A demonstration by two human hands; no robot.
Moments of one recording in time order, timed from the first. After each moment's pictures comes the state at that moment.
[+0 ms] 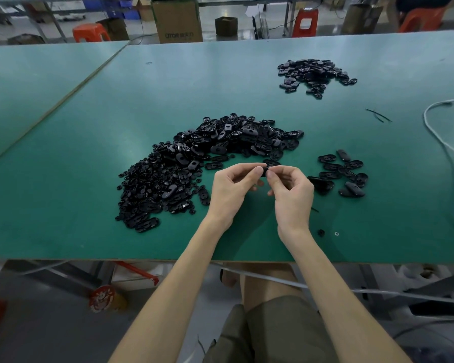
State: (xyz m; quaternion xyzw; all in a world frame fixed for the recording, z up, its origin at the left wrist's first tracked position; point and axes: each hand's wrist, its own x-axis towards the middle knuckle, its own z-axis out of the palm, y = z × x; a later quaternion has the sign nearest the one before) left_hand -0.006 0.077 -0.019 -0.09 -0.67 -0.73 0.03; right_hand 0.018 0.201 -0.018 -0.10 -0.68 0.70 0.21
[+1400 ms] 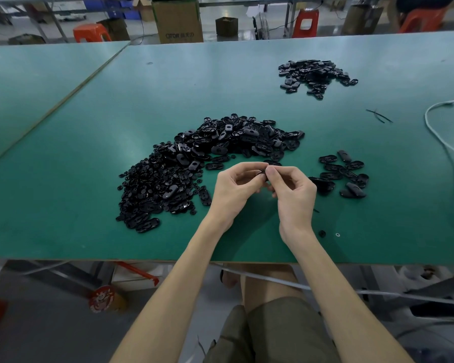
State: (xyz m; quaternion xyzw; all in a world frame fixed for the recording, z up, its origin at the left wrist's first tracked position) left_hand -0.005 0.077 -0.017 -0.12 -0.67 -0.74 0.01; right_hand 0.018 0.203 -0.019 -0.09 -0.63 0.75 0.20
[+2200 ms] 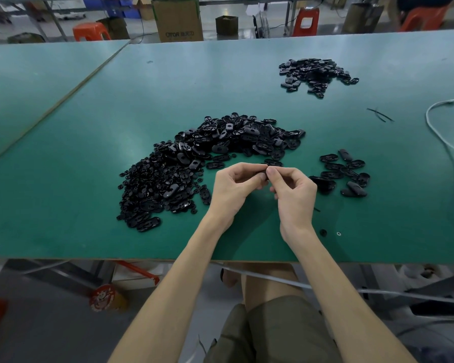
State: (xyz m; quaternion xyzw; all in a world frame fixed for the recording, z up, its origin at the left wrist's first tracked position) left_hand -0.005 0.074 -0.018 -0.10 -0.67 -0.74 0.01; right_hand 0.017 0.202 -0.019 -0.10 -0.65 0.73 0.19
